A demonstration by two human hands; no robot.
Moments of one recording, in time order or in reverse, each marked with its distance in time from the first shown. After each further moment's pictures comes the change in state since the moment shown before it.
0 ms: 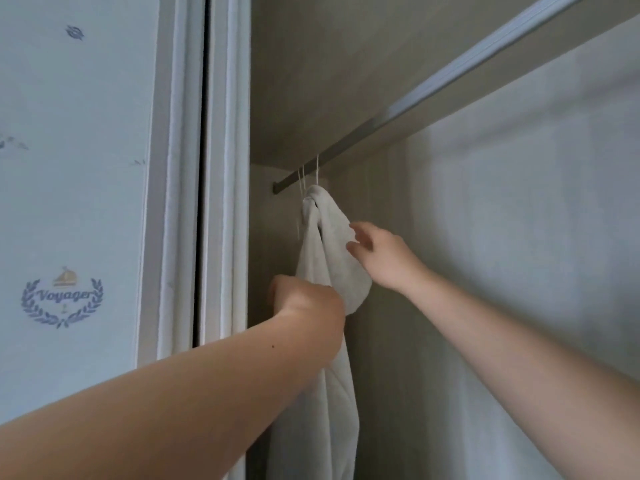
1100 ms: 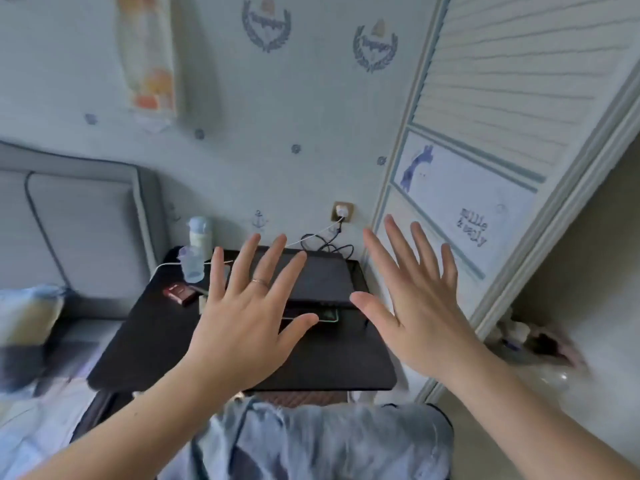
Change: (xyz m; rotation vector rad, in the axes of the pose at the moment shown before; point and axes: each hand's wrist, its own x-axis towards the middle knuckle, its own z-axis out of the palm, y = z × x) left_hand -0.634 -0.161 0.288 -0.527 0.012 -0.343; right_hand -0.533 -0.388 0.166 -0.163 -0.656 -0.320
